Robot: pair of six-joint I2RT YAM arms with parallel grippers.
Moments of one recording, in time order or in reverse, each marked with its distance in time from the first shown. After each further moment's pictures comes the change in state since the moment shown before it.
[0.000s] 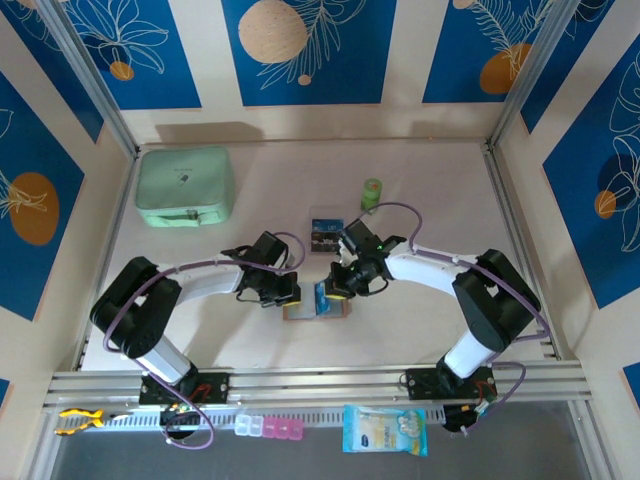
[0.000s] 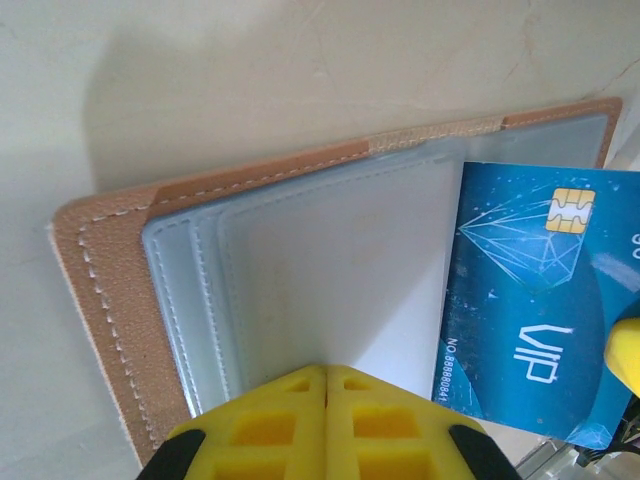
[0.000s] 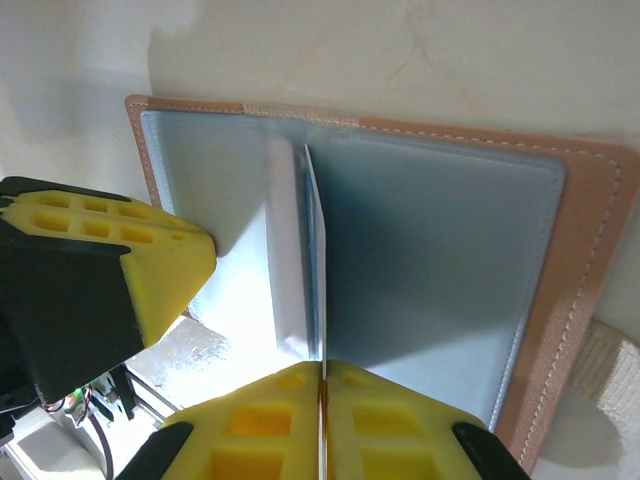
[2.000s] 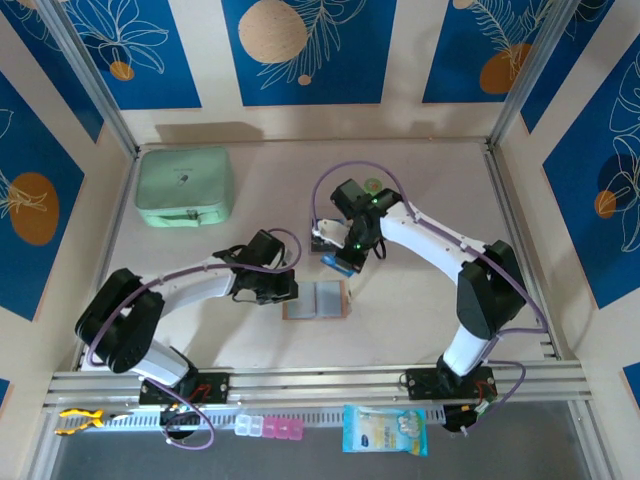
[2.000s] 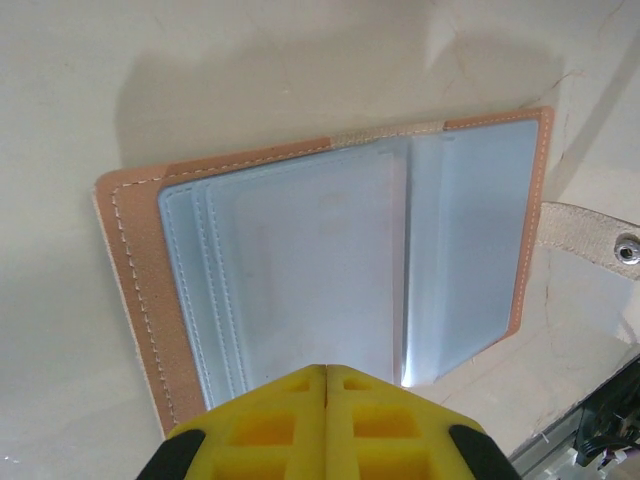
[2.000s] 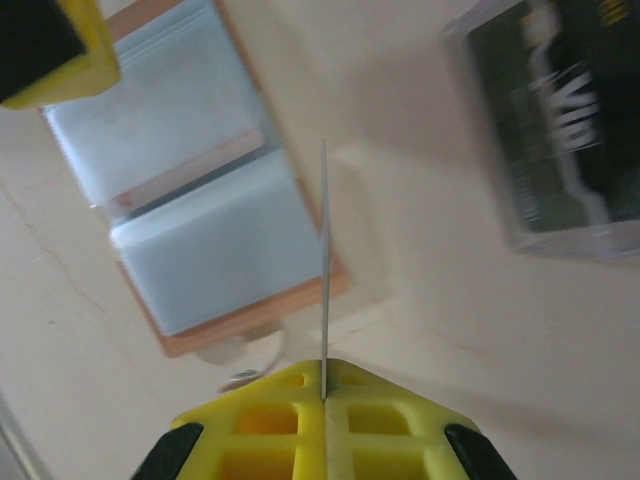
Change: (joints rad) left arm -0.004 -0.104 -0.005 -0.045 -0.054 0.014; right arm -0.063 0.100 0.507 -0.574 0.282 -1.292
